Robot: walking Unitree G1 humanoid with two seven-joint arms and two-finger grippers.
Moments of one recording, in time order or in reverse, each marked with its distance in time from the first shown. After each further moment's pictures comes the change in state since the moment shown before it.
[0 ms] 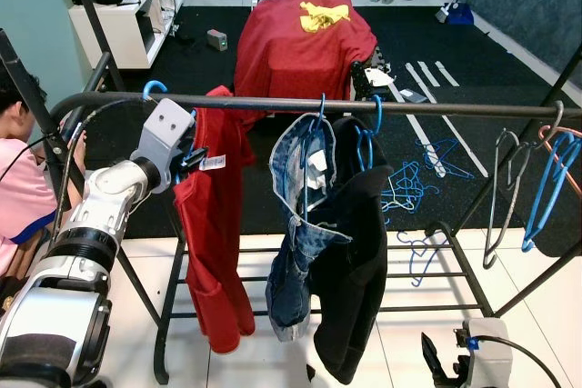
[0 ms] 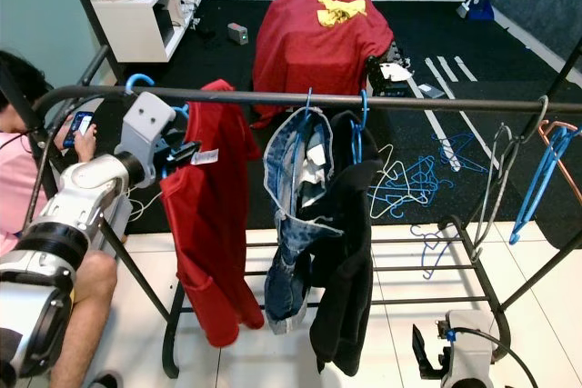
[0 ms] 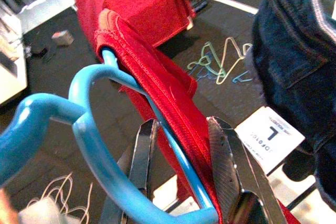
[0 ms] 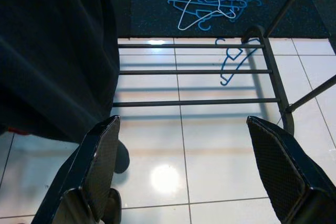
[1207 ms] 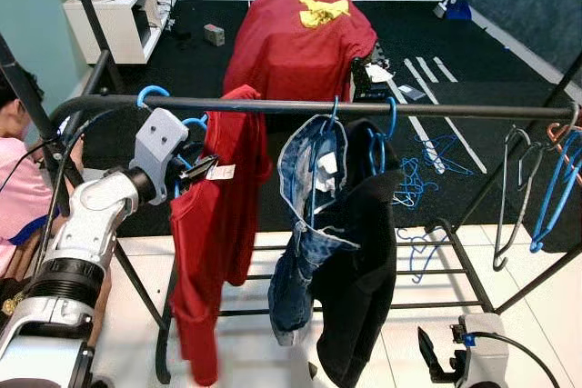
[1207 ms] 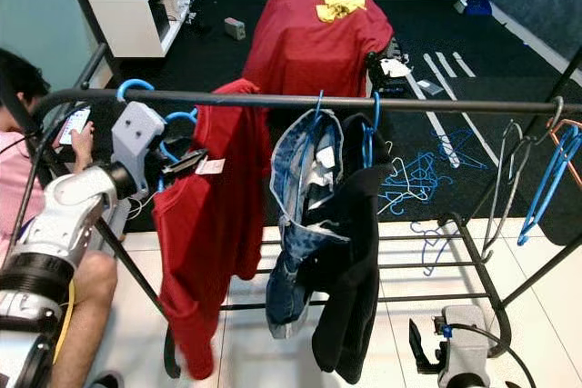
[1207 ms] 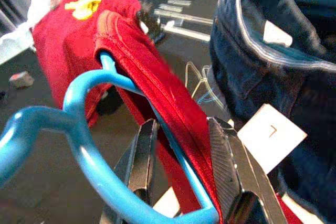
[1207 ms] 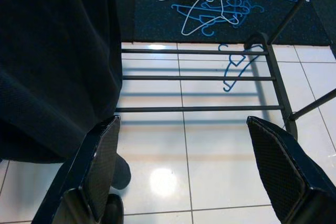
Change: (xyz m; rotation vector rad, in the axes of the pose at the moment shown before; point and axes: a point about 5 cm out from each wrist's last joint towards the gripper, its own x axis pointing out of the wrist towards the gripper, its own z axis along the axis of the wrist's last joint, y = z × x) left arm -0.022 -0.020 0.010 0.058 -0.151 -0.169; right arm 0.004 0.003 0.006 -0.014 -0.030 0.014
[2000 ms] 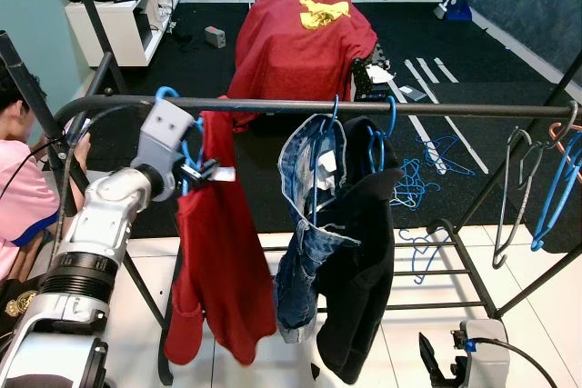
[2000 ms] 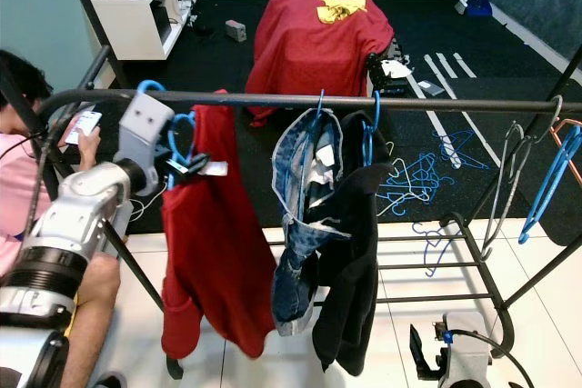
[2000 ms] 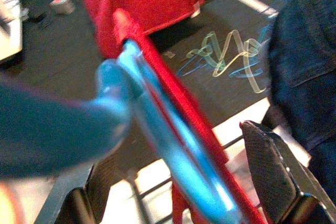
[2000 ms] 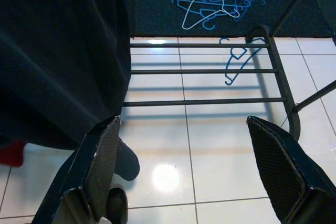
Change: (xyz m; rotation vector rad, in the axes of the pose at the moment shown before) left arm -0.004 0.019 -0.004 -0.138 0.252 0.264; right arm -0.006 0.002 -0.008 0.013 0.025 -0.006
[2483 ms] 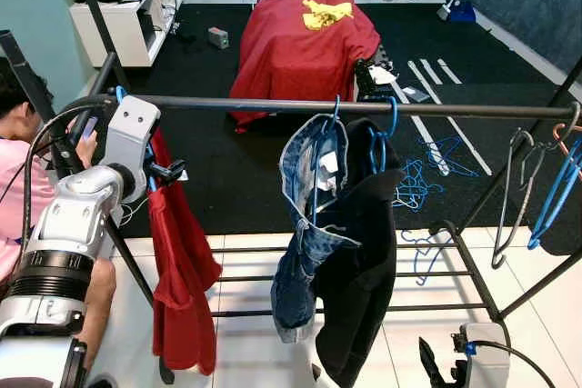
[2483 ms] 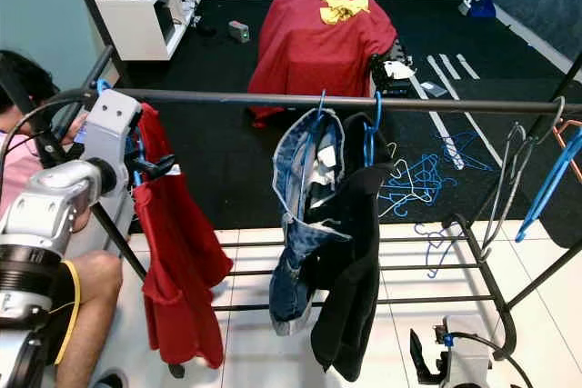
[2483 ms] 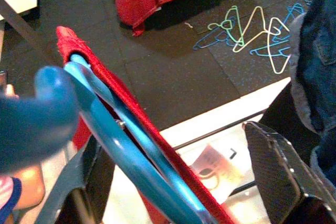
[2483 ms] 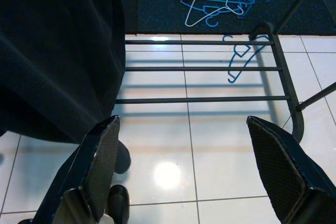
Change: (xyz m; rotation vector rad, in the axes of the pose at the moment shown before) left arm -0.009 0.007 -0.004 -0.104 0.086 0.005; right arm 0.000 -0.001 -0.003 0.002 0.009 0.002
